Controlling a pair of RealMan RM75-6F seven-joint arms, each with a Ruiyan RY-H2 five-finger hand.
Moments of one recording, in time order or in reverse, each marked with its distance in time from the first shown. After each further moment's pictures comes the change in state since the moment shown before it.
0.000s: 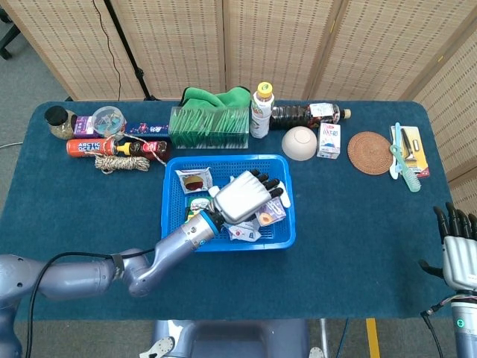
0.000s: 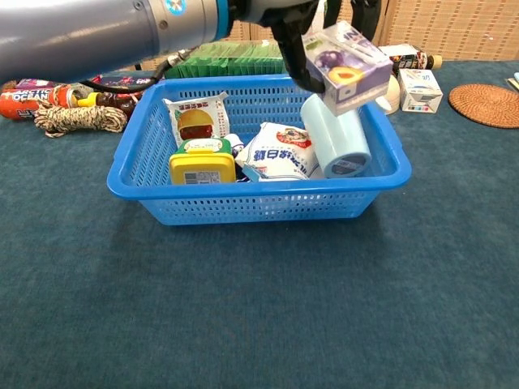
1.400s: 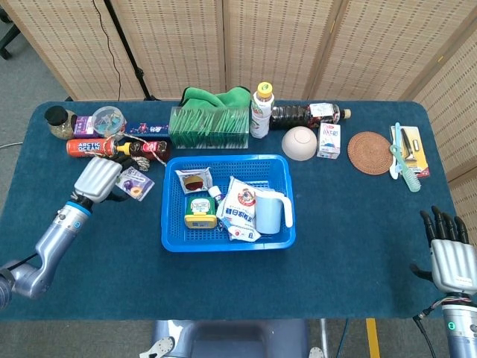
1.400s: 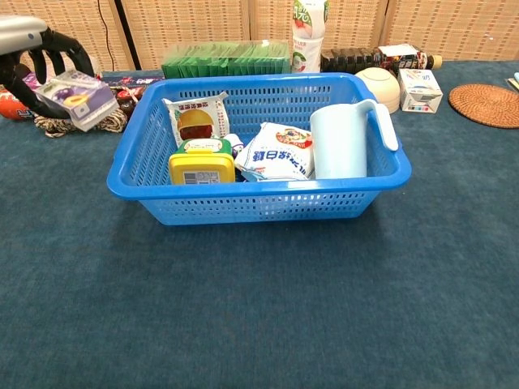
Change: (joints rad) left arm 0.419 0.200 0.239 0.346 0.126 0.120 -0.601; right arm 0.007 -0.007 -0.027 -0.027 -0.021 -0.013 -0.040
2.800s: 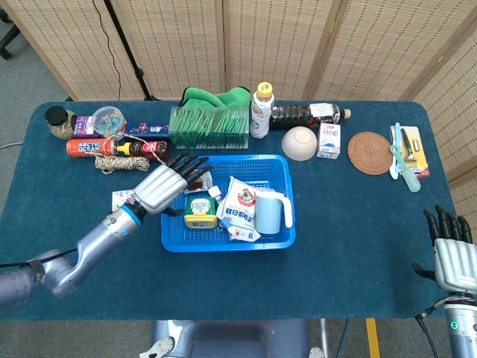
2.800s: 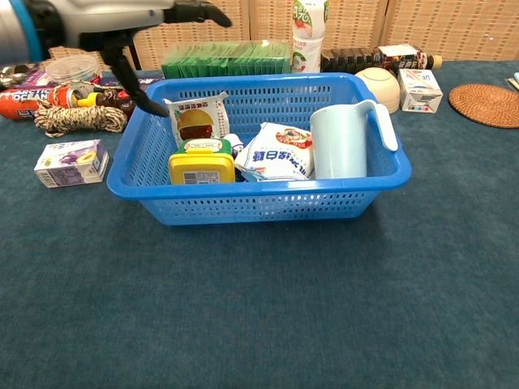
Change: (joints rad) left arm -0.169 0.045 -0.126 -0.344 0.074 -0.161 0.223; right arm 0.001 0.009 0.008 -0.001 0.013 -0.001 0.019
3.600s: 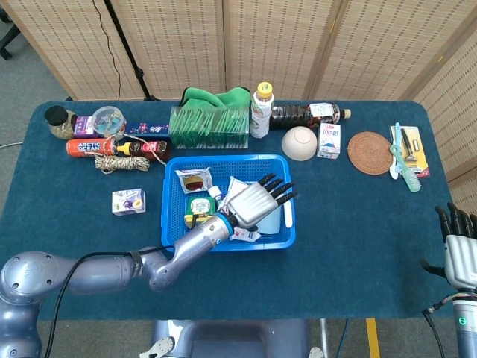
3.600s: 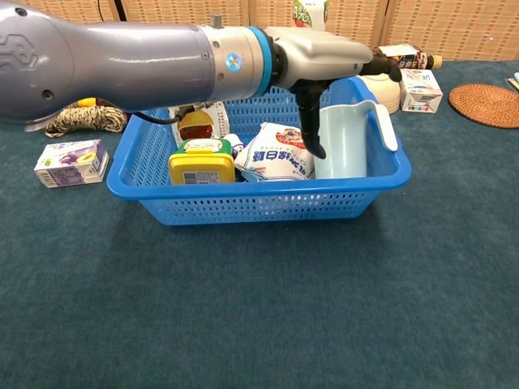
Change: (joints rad) left arm -0.367 -0.363 -0.113 0.138 -0.449 -0.176 0.442; right arm 0.004 0.014 0.024 0.018 0.049 -0.017 0.043
